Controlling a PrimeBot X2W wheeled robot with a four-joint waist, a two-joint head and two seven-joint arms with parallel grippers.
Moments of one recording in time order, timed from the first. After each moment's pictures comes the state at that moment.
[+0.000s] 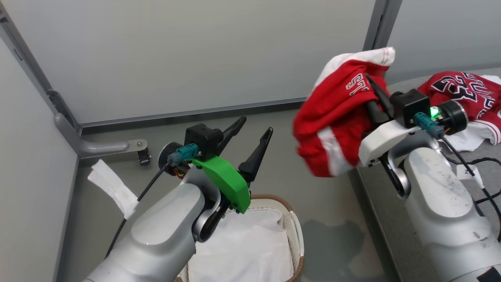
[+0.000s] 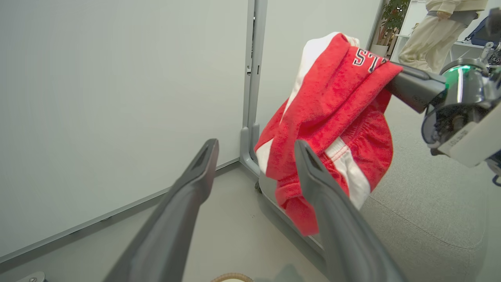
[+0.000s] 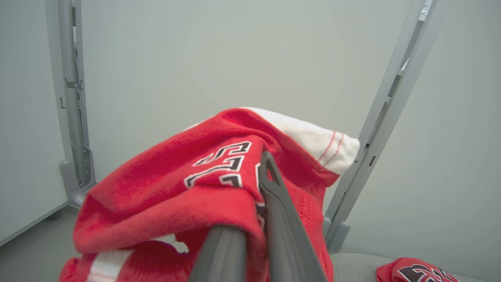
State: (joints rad) left arm -0.72 0.16 -0.96 0.57 -0.85 -0.09 -0.23; right arm -0.63 -0.13 0.20 0.55 0.07 0.13 -0.24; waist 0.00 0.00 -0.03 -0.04
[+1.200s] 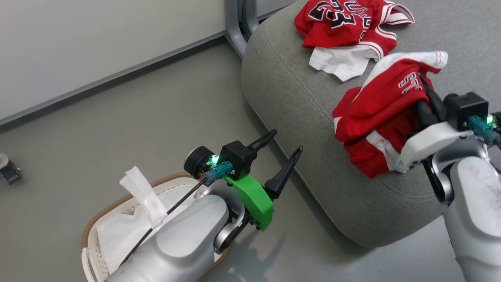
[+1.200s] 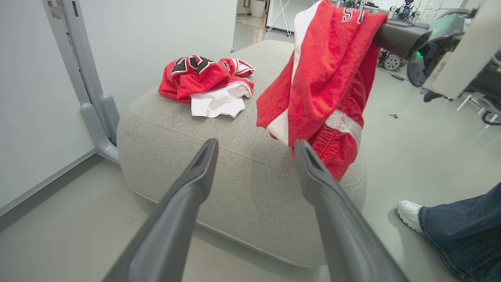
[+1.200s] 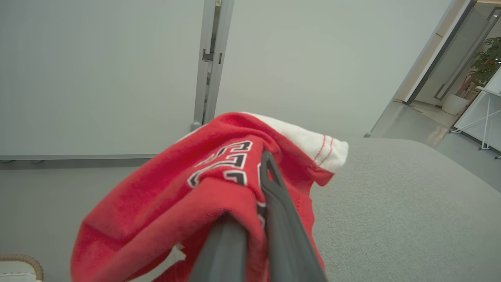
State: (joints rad) left arm -0.70 0.10 -1.03 0.56 -0.71 -0.09 -0.26; right arm -0.48 -0.21 0.04 0.30 0.07 0.13 -0.11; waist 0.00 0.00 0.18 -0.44
